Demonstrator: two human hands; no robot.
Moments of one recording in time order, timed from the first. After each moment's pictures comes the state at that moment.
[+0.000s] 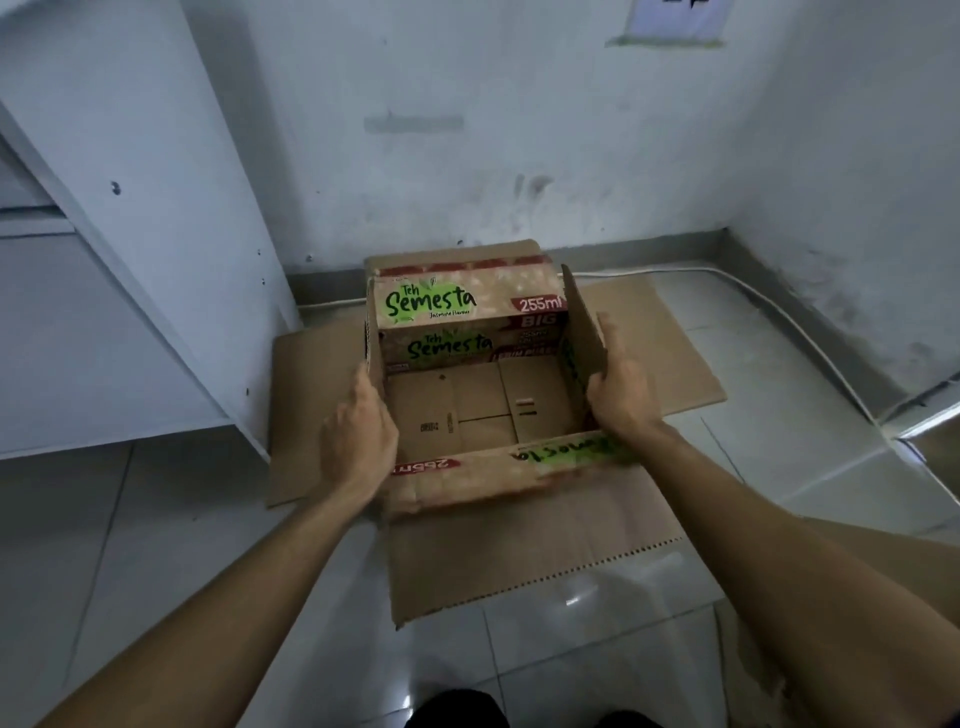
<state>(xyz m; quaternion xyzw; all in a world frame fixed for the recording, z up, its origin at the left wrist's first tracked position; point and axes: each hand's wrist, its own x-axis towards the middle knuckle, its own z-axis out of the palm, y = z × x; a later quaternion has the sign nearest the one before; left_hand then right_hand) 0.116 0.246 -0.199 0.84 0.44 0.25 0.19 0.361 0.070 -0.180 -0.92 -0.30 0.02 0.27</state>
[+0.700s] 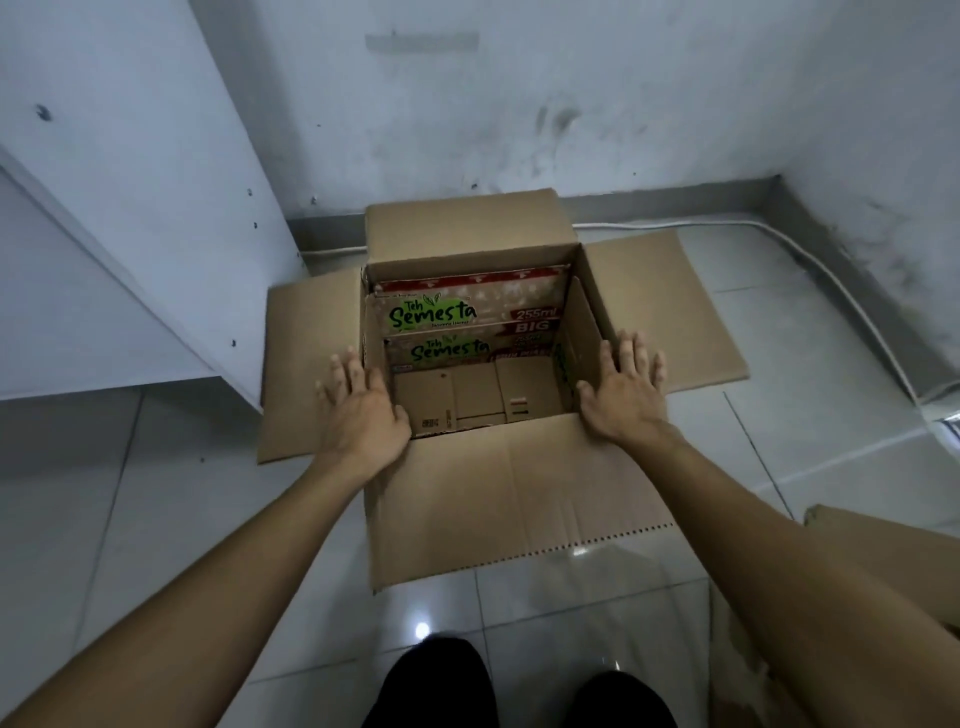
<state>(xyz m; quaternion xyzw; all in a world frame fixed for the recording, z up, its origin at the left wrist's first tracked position) 0.125 0.239 -0.244 0.88 0.45 -0.04 0.12 0.378 0.048 -0.237 -0.93 -0.35 0.09 -0.04</state>
